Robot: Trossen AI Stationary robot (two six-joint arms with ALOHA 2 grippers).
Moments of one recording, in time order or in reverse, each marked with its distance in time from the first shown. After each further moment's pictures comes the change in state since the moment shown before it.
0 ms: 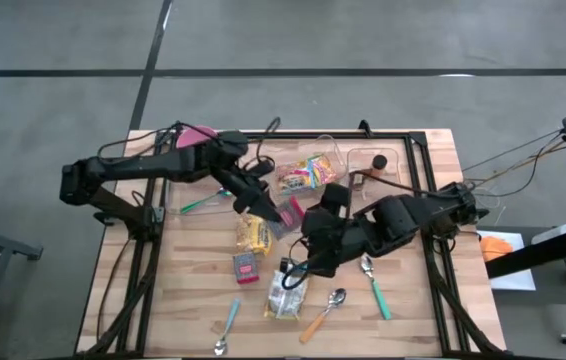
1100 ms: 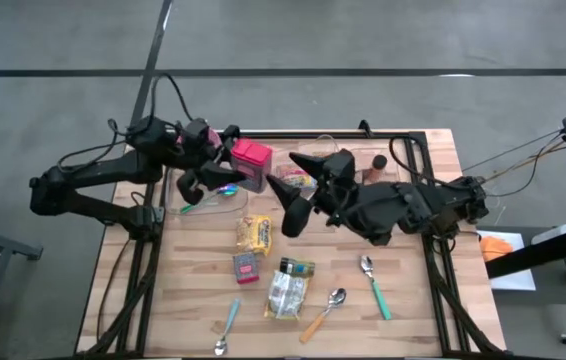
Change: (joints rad) left arm 0.036 -0.301 -0.170 0.618 -0.233 0.339; right arm -0.015 -0.059 -0.004 0.952 0.415 -0.056
